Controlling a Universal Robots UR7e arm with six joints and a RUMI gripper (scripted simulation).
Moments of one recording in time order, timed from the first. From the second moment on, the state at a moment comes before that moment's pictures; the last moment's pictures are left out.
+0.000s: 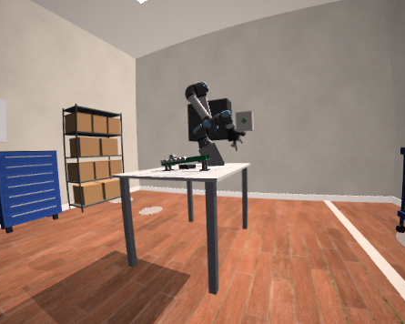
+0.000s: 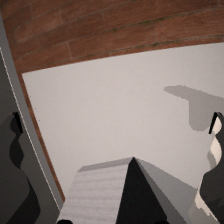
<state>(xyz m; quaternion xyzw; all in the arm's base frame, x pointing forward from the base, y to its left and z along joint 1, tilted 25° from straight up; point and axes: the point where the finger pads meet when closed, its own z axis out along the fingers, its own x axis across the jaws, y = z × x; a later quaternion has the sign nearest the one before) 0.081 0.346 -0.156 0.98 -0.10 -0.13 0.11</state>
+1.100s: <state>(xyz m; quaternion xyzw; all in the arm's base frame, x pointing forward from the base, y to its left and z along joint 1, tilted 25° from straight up) 0.150 0.343 -0.135 0.99 -0.07 -0.10 0.08</state>
